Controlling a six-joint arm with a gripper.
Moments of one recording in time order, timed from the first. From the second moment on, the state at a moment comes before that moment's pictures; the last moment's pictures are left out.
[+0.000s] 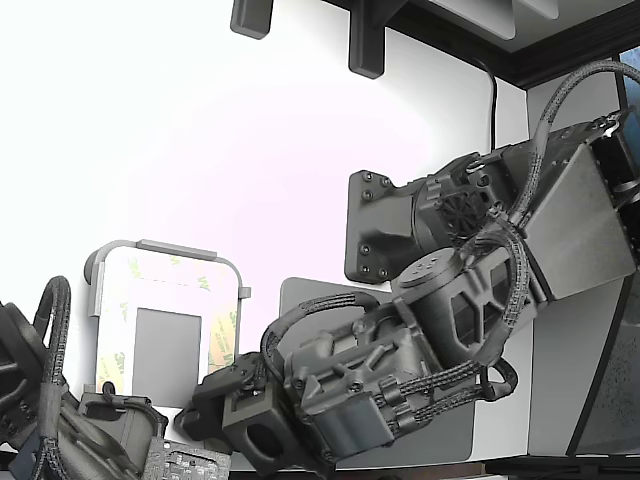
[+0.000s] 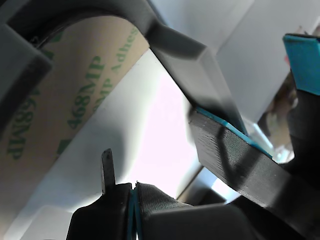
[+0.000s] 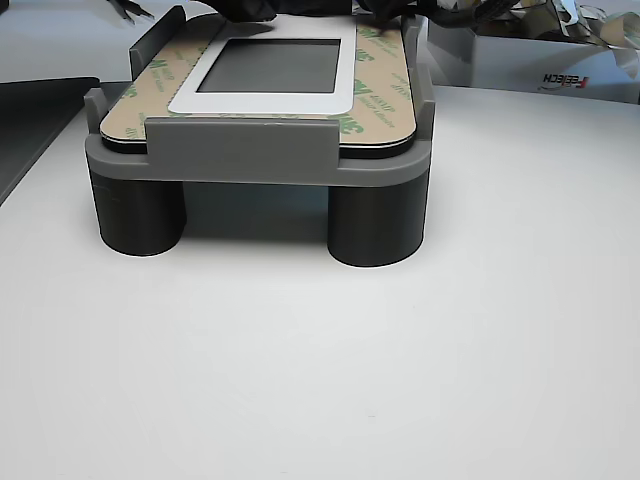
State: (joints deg) arm 37.2 98.1 121.2 24.8 3.5 -104.2
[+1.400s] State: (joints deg) arm 38.7 97.2 121.2 24.9 3.9 -101.2
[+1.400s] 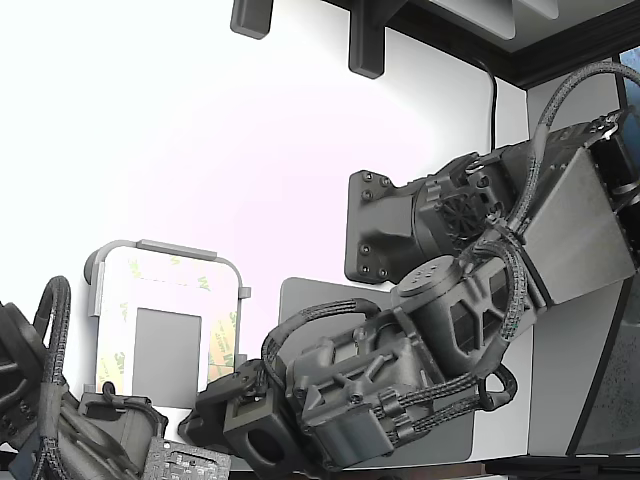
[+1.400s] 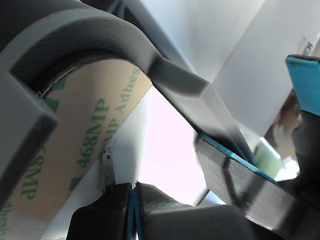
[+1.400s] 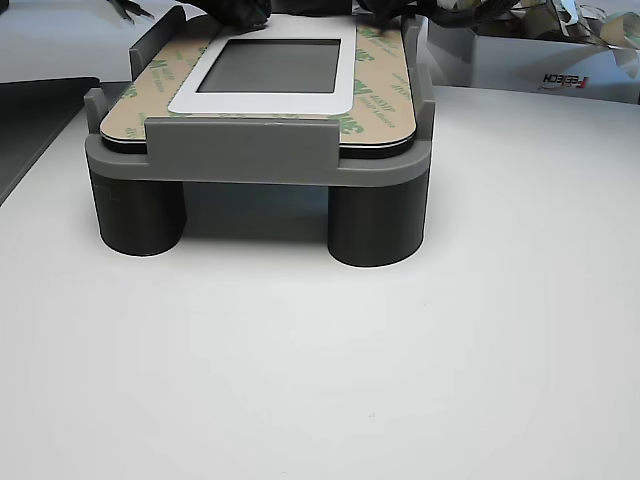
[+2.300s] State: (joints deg) arm 39.0 97.3 120.3 27.0 3.9 -99.1
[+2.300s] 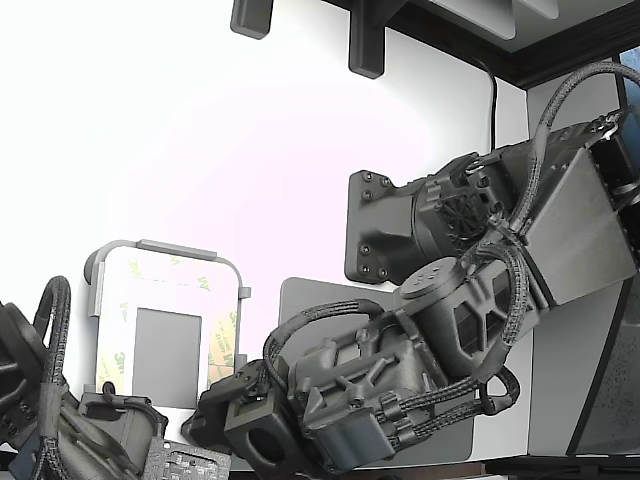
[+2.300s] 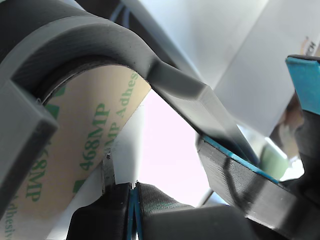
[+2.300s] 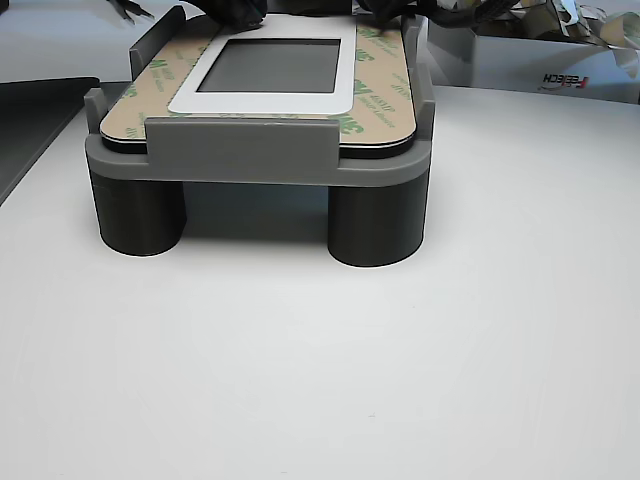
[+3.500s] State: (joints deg) arm 39.1 97.8 119.4 27.0 3.5 -98.6
